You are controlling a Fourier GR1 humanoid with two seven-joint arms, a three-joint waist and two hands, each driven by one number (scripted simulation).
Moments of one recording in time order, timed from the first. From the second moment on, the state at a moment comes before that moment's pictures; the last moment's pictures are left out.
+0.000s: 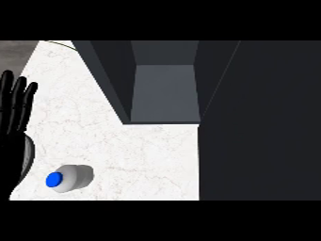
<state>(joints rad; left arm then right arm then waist) -0.02 0.11 0.00 -2.10 -0.01 -0.02 -0.02 -0.03 -0.11 0.00 -2.10 -0.03 0.00 0.01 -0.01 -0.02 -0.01</state>
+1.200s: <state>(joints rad) 0.59 0.43 0.36 -2.26 0.87 -0.69 -0.03 0.20 -0.07 0.33 -2.46 0.04 0.03 0.28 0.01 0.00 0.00</state>
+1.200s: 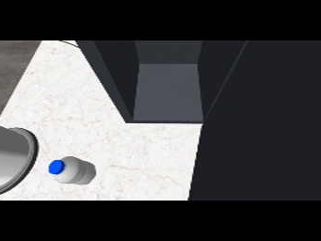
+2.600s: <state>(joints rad) 0.28 0.19 0.35 -1.85 0.33 -0.81 -0.04 0.14 -0.08 0.52 -2.48 0.09 -0.11 0.39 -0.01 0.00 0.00</state>
